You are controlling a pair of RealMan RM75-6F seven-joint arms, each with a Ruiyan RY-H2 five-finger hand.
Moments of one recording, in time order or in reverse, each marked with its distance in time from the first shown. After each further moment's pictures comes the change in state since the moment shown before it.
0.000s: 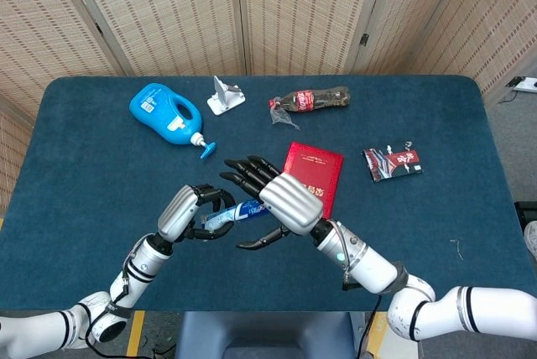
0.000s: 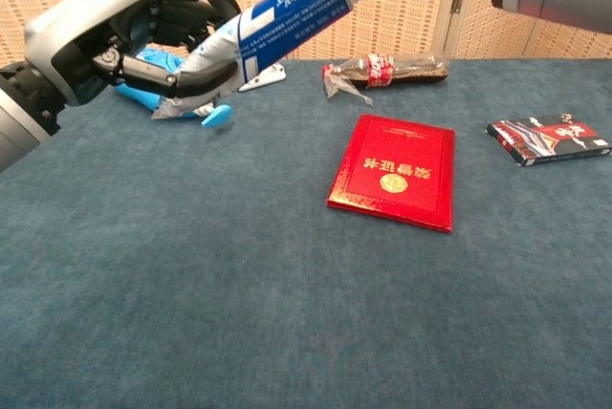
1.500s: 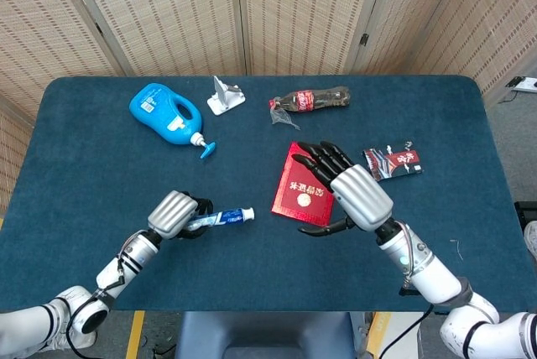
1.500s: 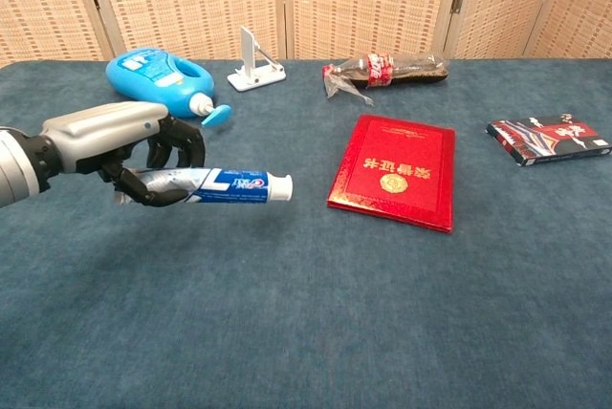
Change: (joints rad) left arm -0.023 0.072 0.079 0.092 -0.160 -0.358 0.468; right arm -0.209 0.224 -0.088 -0.031 -0.116 0.168 0.078
